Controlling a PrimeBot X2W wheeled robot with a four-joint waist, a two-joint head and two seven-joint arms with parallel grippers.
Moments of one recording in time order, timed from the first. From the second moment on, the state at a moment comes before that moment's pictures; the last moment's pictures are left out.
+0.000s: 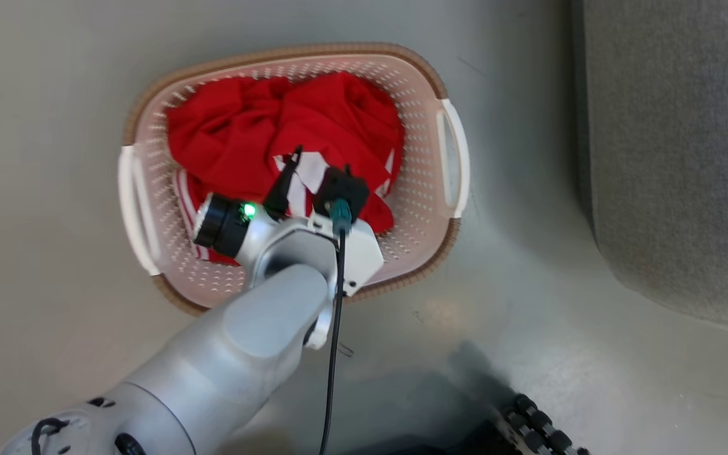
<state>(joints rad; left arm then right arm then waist) -0.95 0.06 -1.27 0.80 -0.75 0.60 -0.12 -0.39 -0.62 0.07 -0.28 0.71 0.13 -0.25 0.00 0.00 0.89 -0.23</state>
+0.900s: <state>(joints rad) -1.03 0.06 -1.29 0.91 -0.57 0.65 0.44 -0.46 -0.54 0.12 -0.29 0.75 0.13 -0.25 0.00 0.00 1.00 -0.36</state>
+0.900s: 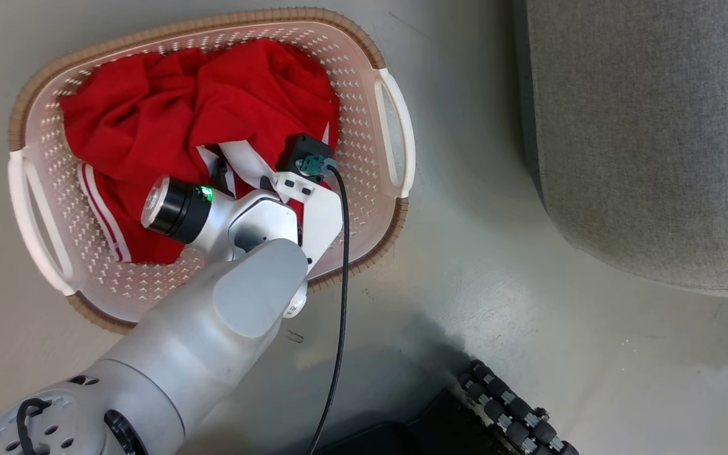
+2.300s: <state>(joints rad) -0.82 0.05 -1.30 0.65 -0.81 0.51 -0.25 -0.20 -0.64 0.15 -0.17 0.68 0.13 -0.25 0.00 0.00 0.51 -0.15</state>
